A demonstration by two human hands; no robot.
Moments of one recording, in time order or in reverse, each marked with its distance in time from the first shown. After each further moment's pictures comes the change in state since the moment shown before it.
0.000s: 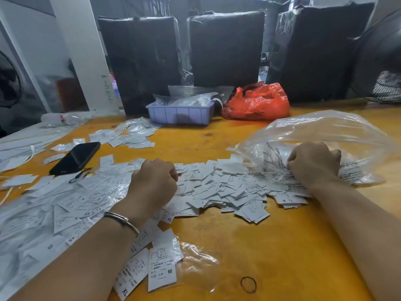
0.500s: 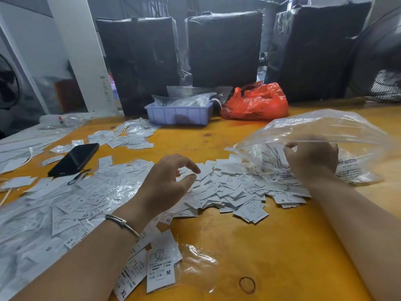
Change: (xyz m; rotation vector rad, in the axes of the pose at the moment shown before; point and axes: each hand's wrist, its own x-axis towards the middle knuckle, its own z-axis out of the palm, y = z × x) left_hand -0.007 0.009 0.003 -0.404 0.008 0.366; right_hand 0.002 -0.002 0.004 0.163 0.301 -0.022
